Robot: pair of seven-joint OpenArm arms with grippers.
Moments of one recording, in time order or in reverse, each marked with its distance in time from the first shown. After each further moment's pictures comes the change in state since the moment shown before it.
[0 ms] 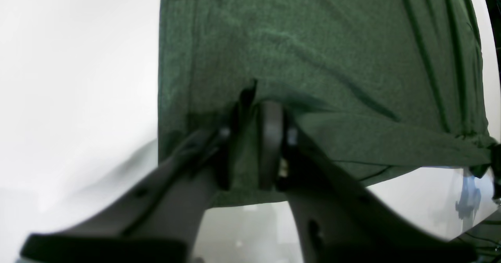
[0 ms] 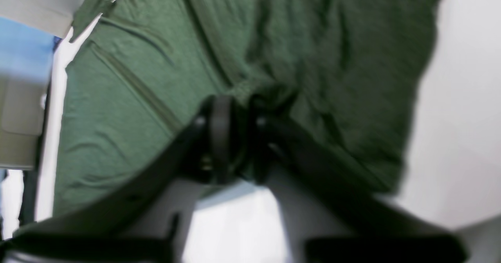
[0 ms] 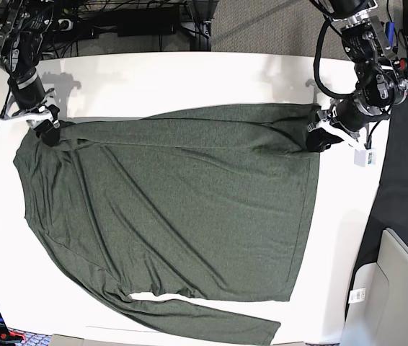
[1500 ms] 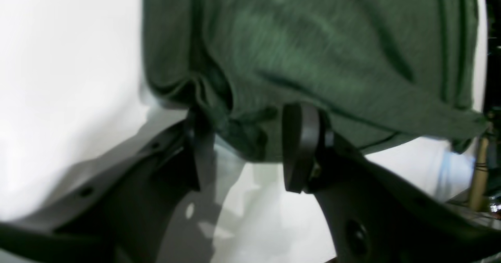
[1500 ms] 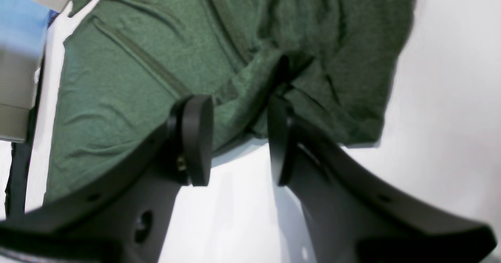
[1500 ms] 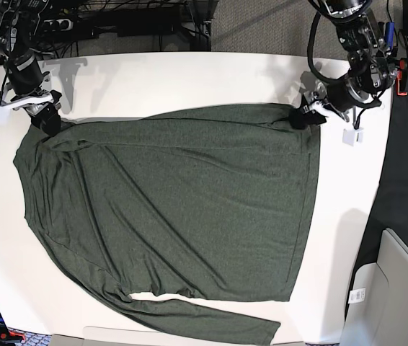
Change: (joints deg) left arm 2.4 1.2 -0.4 -11.1 -3.7 -0.9 1.2; right arm -8.2 0.3 0.6 10.5 0.5 0.3 -0.2
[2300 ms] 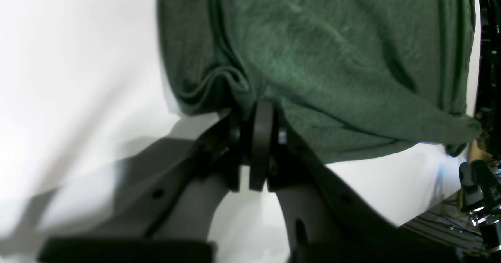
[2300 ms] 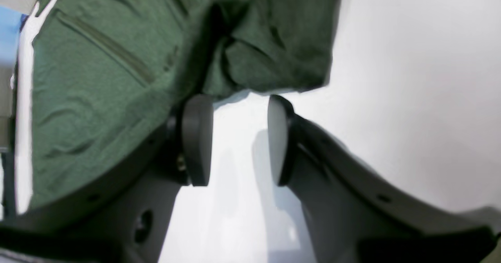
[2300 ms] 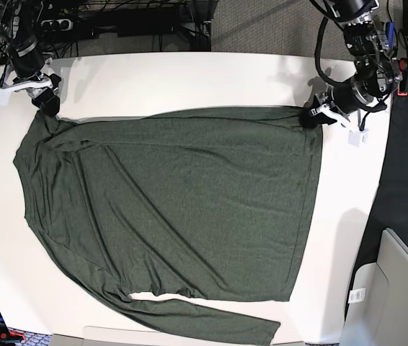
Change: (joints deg) left arm -1.1 -3.4 -0.1 -4.6 -1.2 -0.3 -0.4; right arm -3.0 -2.8 2.5 -4.1 0.9 0.1 0.5
